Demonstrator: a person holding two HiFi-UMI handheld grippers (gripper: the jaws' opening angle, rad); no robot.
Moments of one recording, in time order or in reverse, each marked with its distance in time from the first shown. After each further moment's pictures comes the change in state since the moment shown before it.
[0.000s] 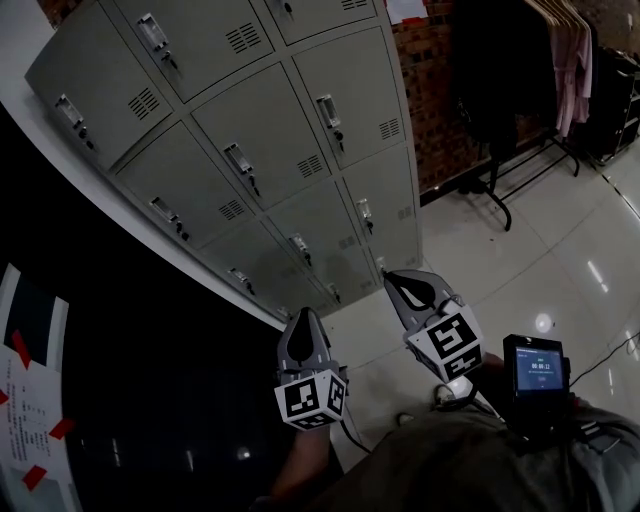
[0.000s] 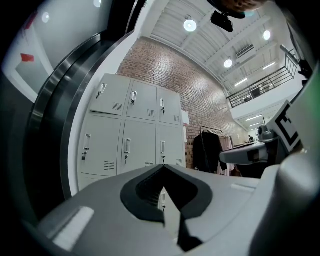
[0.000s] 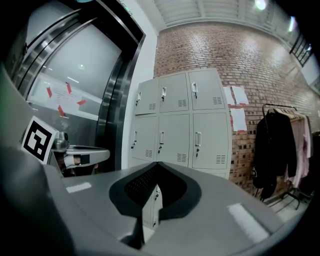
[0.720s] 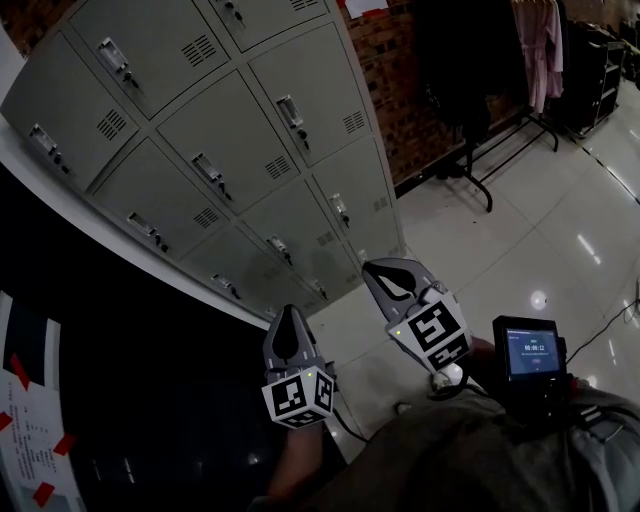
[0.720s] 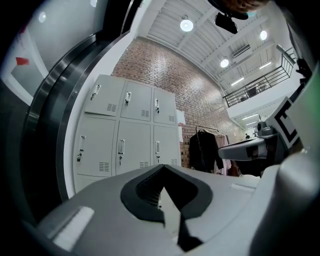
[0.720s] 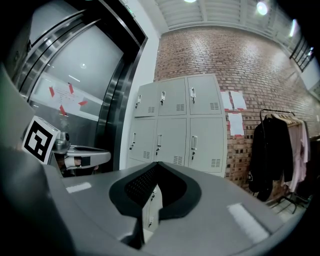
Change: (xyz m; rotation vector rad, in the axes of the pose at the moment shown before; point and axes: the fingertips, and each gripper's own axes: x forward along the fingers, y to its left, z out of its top) left arm 0.000 -0.030 0.005 0.018 0.004 -0.025; right arm -0.025 -0.015 0.007 -0.048 -0.016 -0.013
